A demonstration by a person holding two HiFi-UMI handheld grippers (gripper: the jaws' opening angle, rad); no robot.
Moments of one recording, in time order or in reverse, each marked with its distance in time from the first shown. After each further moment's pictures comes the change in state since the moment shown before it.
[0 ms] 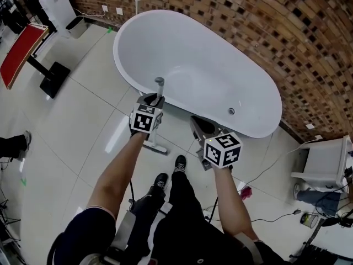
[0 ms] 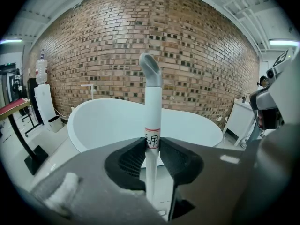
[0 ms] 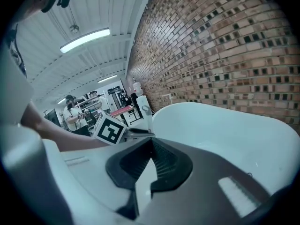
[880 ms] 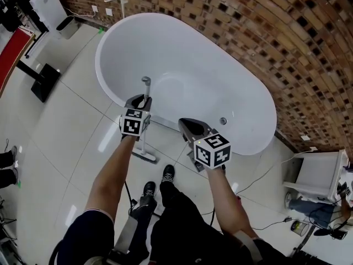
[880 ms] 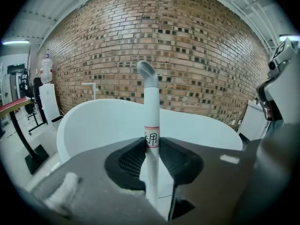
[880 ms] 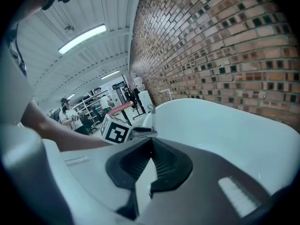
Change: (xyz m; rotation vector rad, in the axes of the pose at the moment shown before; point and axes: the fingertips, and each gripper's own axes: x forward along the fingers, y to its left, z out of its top) left arm 0.099 0.044 0.024 -0.037 -0.031 0.089; right arm 0.057 -0.085 0.031 -0.010 0.080 0.081
